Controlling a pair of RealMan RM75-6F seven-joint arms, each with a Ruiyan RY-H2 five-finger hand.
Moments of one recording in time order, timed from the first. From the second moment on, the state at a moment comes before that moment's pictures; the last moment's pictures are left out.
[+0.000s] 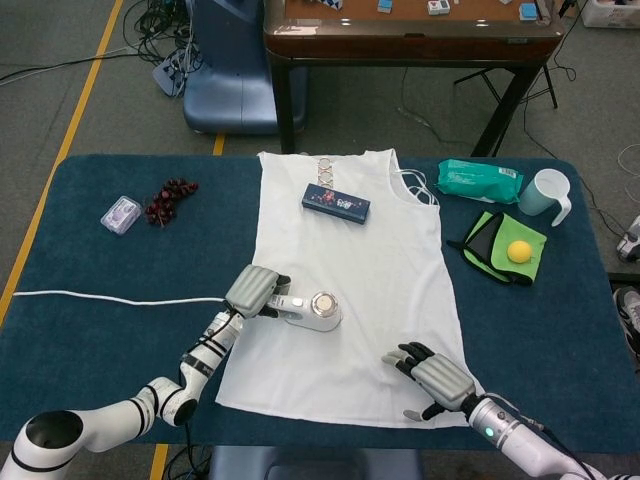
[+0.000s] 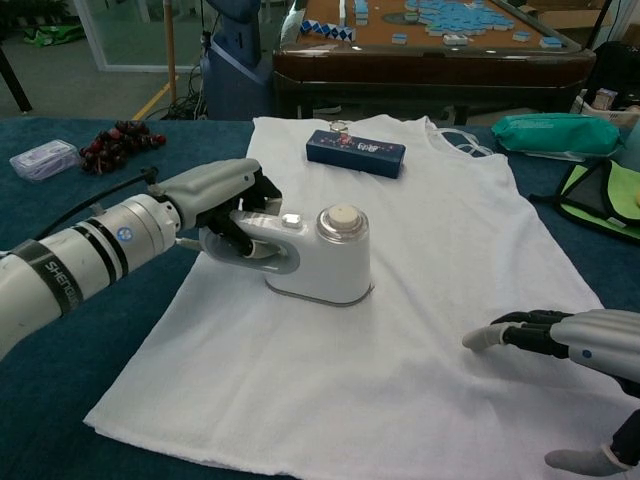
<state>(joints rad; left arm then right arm) -0.84 -1.88 -0.19 -0.99 1.37 0.99 -0.11 0.47 -1.33 -0.18 -1.58 -1.63 0.95 0.05</state>
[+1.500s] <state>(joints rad) -0.71 -1.67 -0.12 -1.09 1.41 1.06 -0.14 0.47 -1.30 -0.19 -1.61 -1.64 0.95 0.03</state>
